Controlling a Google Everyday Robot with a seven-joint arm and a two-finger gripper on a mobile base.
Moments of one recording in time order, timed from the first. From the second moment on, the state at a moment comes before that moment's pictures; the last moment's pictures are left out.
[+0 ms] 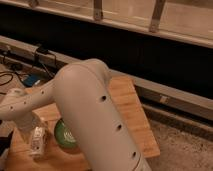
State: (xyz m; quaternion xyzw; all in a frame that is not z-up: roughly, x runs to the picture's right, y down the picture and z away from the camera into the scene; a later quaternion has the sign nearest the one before) arm -0.364 0.233 0.750 -0.34 0.11 0.32 0.88
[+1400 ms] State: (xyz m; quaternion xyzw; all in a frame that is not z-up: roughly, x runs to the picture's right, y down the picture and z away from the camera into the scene) arm -0.365 0.247 0.764 -0.35 0.11 0.33 0.87
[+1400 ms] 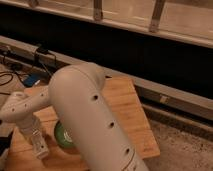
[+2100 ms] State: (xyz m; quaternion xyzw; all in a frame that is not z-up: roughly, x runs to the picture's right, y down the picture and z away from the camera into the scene) arm -0.348 0.160 0.693 -0.28 0.04 0.35 0.89
